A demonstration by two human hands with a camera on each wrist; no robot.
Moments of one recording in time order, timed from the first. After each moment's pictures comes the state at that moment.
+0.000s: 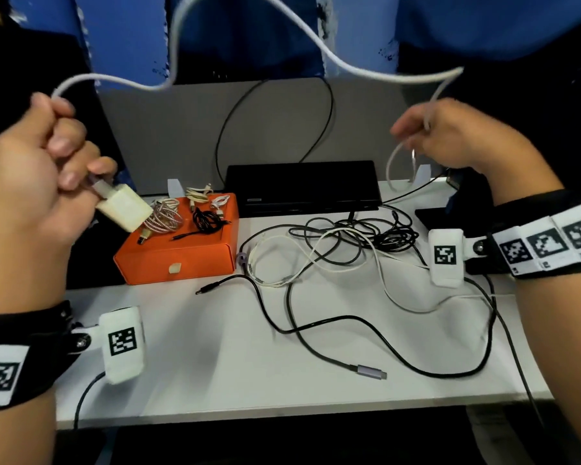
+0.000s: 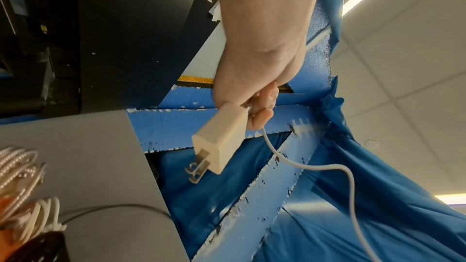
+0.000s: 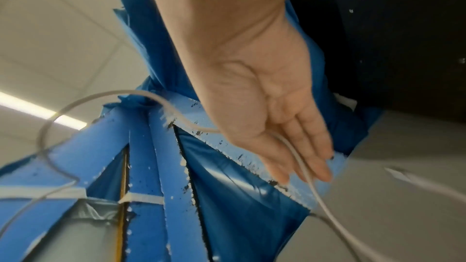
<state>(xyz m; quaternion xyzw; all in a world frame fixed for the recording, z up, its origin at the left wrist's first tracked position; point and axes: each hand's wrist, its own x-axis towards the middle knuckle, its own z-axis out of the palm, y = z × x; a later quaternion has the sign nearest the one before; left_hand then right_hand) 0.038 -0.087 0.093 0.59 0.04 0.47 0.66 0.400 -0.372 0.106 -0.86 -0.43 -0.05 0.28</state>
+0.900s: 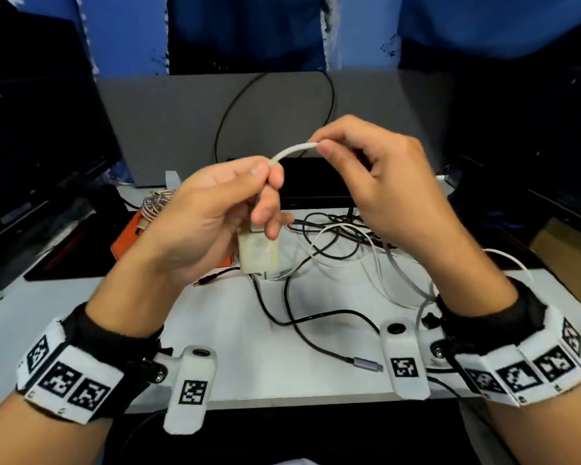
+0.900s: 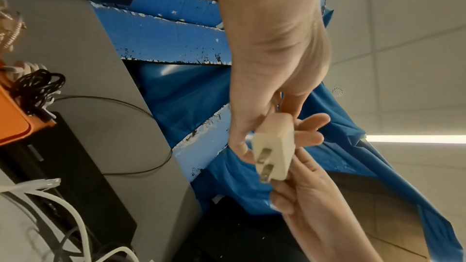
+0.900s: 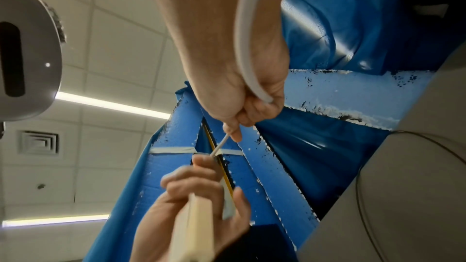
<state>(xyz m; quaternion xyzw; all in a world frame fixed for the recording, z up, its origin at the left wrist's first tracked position) 0.093 -0.215 0.057 0.70 -0.06 0.22 0.67 0.241 -0.364 0.069 -0.66 -0.55 -0.19 0.47</state>
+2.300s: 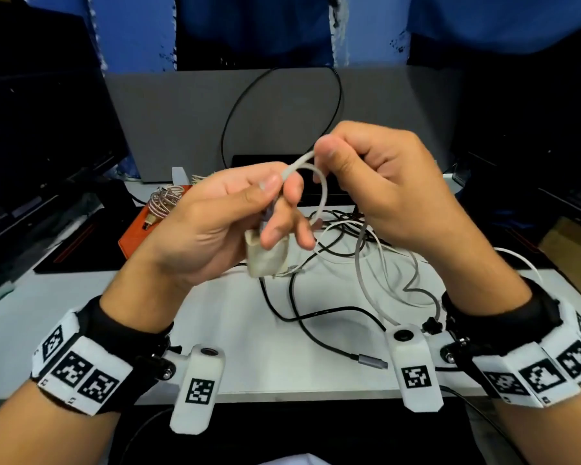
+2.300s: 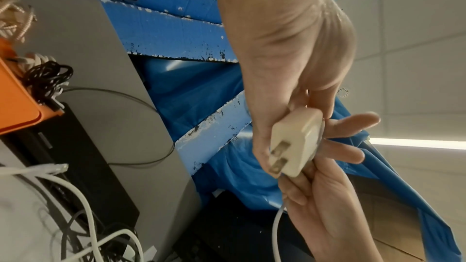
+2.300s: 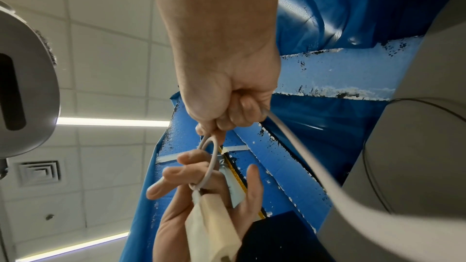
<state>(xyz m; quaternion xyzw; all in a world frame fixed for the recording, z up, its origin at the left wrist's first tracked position) 0.083 -0.216 0.055 0.69 -0.17 0.13 0.69 0.225 -0.370 0.075 -0.62 -0.60 -0.10 0.50</state>
